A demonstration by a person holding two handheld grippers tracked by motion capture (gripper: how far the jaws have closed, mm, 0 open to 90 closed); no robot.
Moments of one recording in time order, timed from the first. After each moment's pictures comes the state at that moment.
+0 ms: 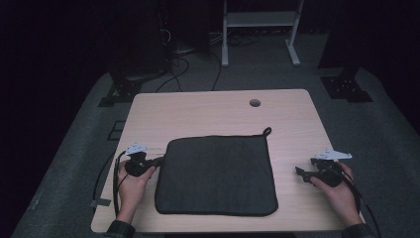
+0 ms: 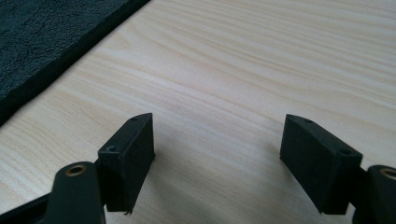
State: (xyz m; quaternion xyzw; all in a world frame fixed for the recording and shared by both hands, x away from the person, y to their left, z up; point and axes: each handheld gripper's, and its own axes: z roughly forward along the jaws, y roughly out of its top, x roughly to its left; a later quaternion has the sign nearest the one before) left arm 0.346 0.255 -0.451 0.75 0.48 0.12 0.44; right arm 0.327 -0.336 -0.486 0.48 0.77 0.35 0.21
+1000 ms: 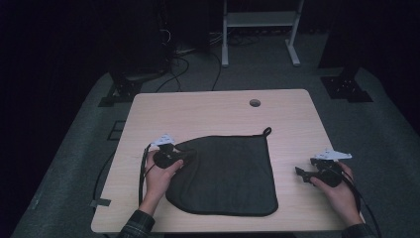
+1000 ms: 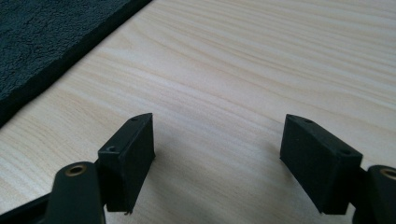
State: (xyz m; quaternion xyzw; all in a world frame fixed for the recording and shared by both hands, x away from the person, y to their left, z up) left arm 0.367 0.170 -0.439 0.76 0.40 0.04 0.51; right arm 0.327 -0.336 -0.486 0.48 0.77 0.35 0.21
